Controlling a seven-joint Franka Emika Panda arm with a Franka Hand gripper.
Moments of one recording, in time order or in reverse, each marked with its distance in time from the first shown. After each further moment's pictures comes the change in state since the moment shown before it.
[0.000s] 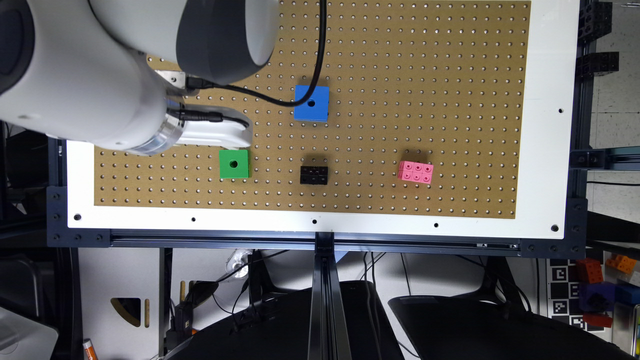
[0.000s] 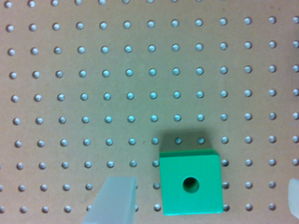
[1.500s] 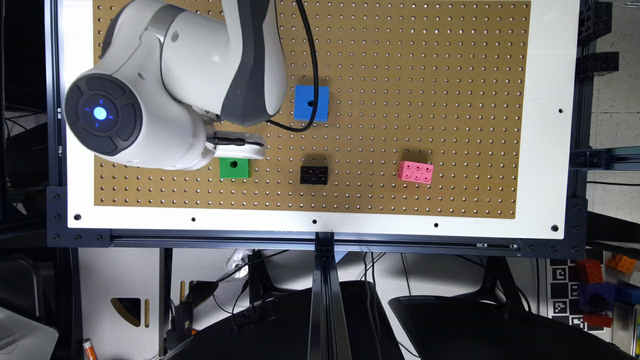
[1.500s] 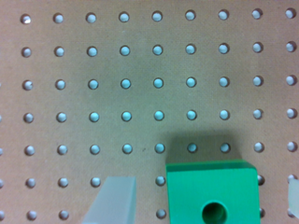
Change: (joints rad) arm 0.001 0.234 0.007 0.051 0.000 0.138 0.000
